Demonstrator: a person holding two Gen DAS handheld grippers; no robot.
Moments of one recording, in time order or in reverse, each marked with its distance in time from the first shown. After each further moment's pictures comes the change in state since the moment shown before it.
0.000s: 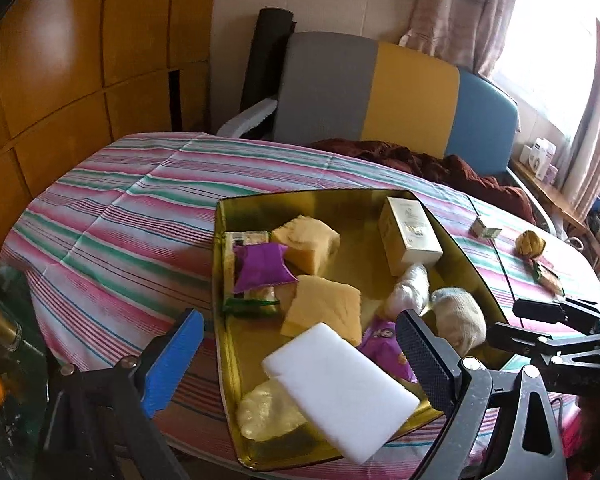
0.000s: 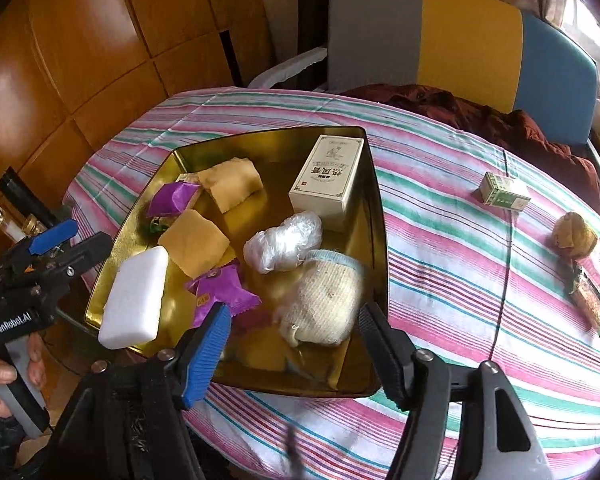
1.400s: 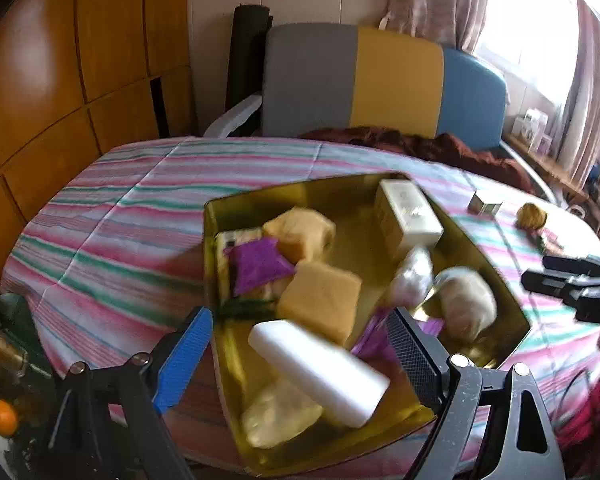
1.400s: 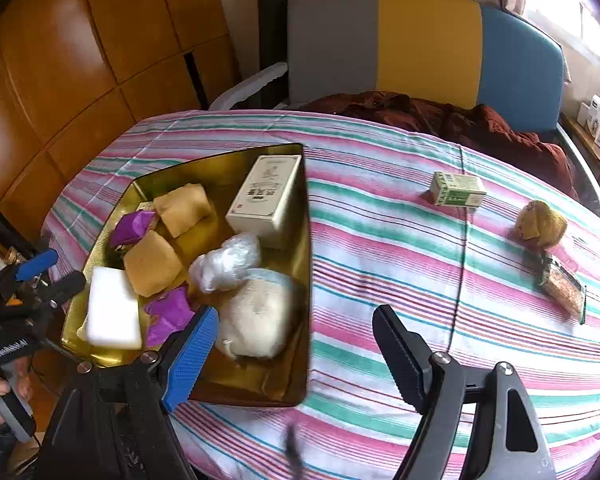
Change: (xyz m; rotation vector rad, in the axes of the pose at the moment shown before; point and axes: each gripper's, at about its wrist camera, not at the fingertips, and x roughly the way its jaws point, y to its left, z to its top) left arm 0.010 -0.013 -0.001 0.098 0.026 -0.008; right arm -0.012 -0.045 0.001 0.090 -0.053 -0.073
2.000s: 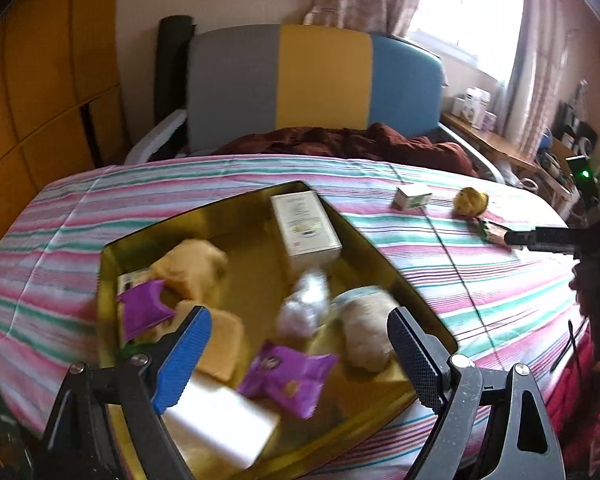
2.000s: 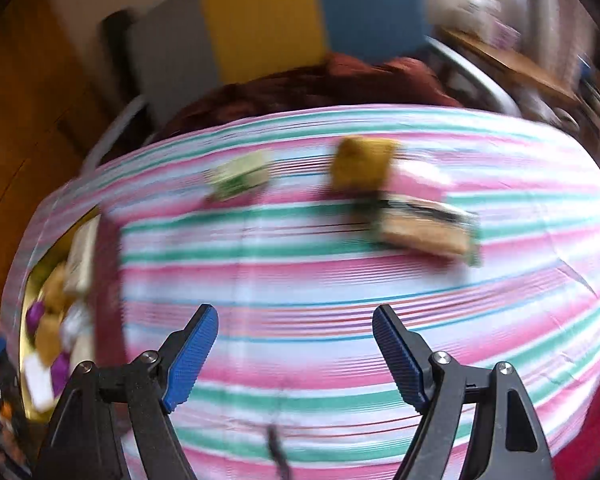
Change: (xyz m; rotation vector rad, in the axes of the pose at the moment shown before) left arm 0.015 -0.084 0.026 0.153 0.012 -0.177; right arm -0.025 -0.198 -0.013 0.426 0.031 -0.204
